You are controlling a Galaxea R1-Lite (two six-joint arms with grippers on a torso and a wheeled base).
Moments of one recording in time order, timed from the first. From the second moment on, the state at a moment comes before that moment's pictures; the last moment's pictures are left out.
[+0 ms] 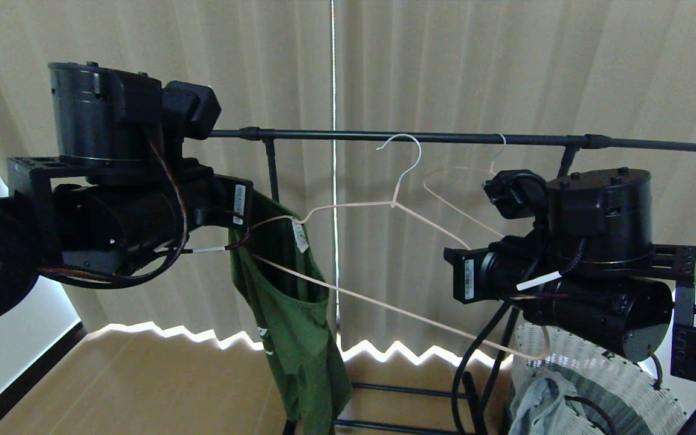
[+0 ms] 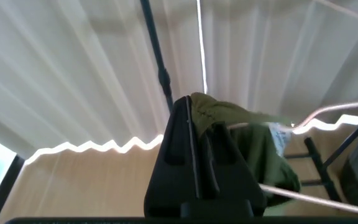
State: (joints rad) left arm -0.53 1.59 -1.10 -0.21 0.44 0.07; right arm 0.69 1.64 -0.89 -0.32 -0.36 0.29
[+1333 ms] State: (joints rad) left arm -0.51 1.61 -1.11 -0.22 0.46 0.15; right arm 0.75 1.73 -0.99 -0.32 -0.40 0.28
